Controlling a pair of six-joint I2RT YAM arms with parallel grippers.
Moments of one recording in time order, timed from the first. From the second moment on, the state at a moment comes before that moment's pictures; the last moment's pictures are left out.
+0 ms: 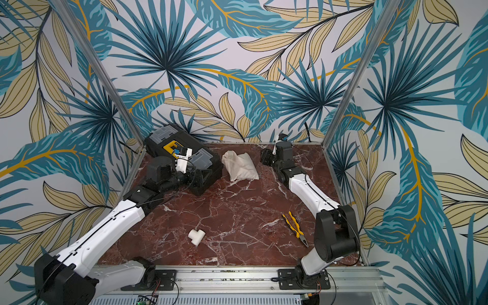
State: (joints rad) left arm -0.40 1.18 1.01 -0.23 0.25 -0.32; right arm 0.38 1.56 1.18 -0.06 -0.02 0.48
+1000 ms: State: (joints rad) left arm -0.06 0.96 0.43 0.10 -0.01 -0.24; right arm -0.06 1.37 0.65 0.44 -0.13 0.08
